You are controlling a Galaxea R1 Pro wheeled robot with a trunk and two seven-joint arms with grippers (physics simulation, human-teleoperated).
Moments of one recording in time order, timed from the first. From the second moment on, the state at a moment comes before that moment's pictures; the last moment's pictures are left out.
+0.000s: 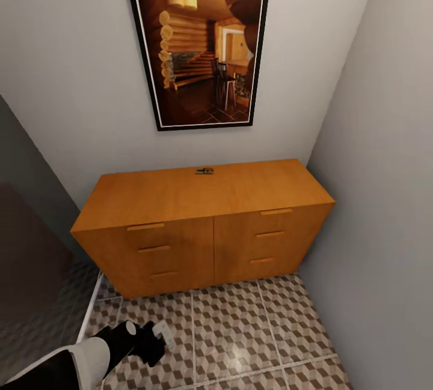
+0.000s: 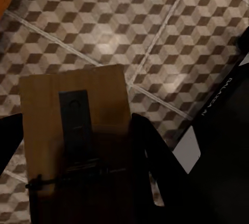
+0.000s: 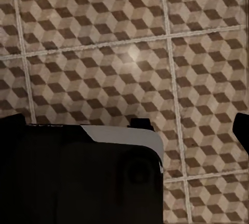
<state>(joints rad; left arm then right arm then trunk) -0.76 -0.01 -0.99 0.07 0.19 -0.10 -0.46 -0.27 0.02 0.22 -0.05 -0.20 -0.38 -0.03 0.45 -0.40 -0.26</state>
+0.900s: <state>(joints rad) -0.42 -0.04 -0.98 0.07 0.37 -0.52 0.04 -0.27 -0.03 0.22 -0.37 -0.19 -0.24 -0.11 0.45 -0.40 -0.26</state>
